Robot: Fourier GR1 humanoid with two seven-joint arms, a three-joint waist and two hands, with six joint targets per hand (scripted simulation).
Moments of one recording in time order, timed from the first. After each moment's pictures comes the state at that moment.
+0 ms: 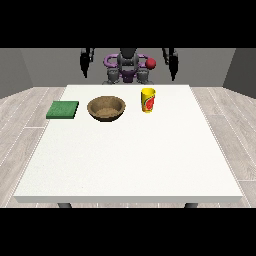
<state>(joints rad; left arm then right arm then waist) -0.02 0.09 0.00 -1.57 -0.02 -0.01 0.01 0.00 -0.07 0.04 -1.58 0.01 -0.01 -0.01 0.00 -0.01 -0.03</state>
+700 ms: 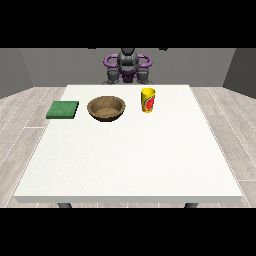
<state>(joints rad) 0.00 0.02 -0.09 -1.80 0.07 0.15 0.38 0.04 -0.08 0.01 -1.82 -0.11 -0.06 0.40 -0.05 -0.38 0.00</state>
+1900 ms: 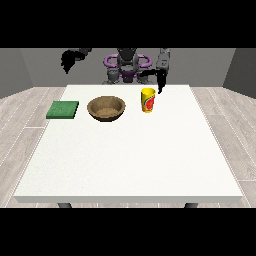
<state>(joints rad) -0.22 0.04 -0.01 -1.44 0.01 0.16 -0.22 -0.11 -0.14 -0.15 -1.78 -0.21 0.08 0.05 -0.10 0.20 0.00</state>
